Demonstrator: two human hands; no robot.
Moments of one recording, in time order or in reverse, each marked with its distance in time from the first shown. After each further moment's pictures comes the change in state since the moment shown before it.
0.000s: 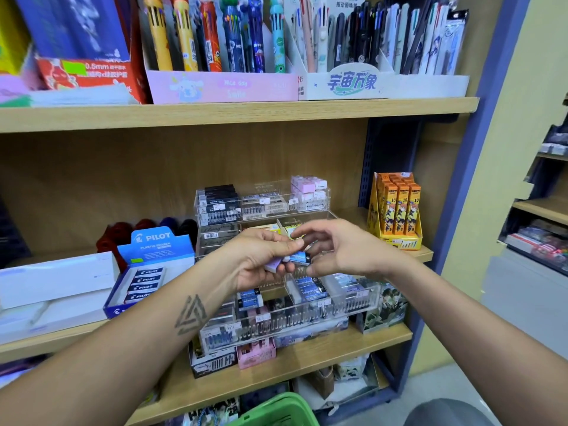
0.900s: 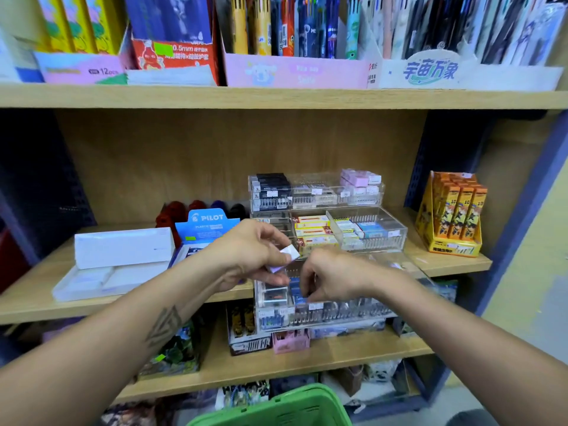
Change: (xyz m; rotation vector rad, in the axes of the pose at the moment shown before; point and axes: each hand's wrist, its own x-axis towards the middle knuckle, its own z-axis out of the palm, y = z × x) left_hand -0.053 -0.010 -0.077 0.325 0.187 0.132; right_hand 0.051 -0.017 0.085 -0.717 -0.258 -0.114
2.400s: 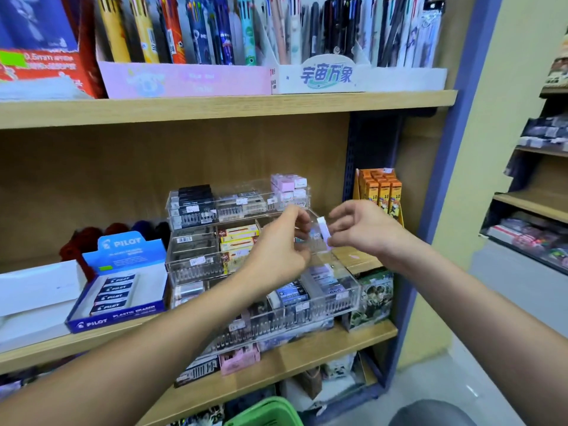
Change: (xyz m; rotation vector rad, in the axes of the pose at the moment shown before) left_hand 0.058 0.030 0.139 0.447 0.047 0.649; right_hand -0.099 0.096 -0.056 0.754 0.587 0.558
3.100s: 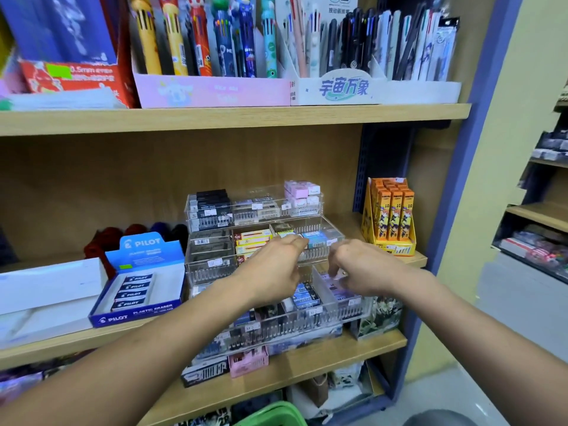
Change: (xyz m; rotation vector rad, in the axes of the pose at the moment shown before) left_hand -0.012 -0.027 -0.023 0.618 -0.257 0.067; right_hand -0.006 0.013 0.029 -0.969 -0.210 -0.371
